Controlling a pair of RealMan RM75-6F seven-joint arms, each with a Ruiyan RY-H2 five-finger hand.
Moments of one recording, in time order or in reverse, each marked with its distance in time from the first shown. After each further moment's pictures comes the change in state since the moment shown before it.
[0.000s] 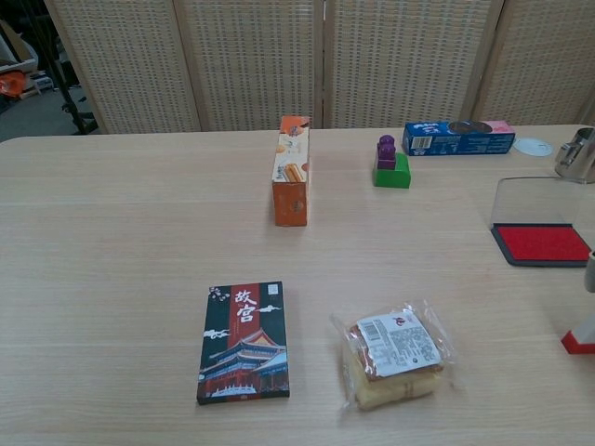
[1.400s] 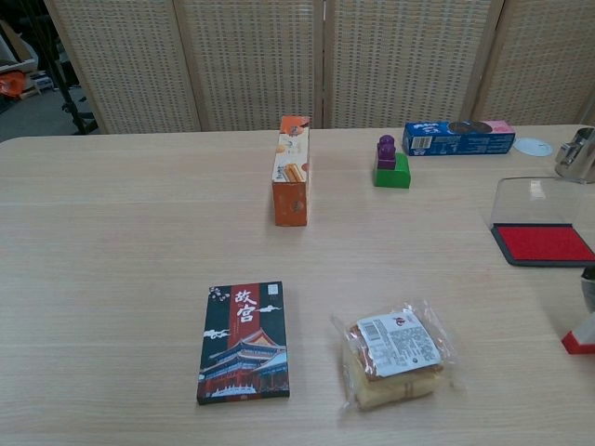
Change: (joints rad) left arm 0.001 0.002 0.005 0.008 0.006 -0.001 -0.012; right arm 0.042 -0.065 -0.015 0.101 0.044 -0.050 0.037
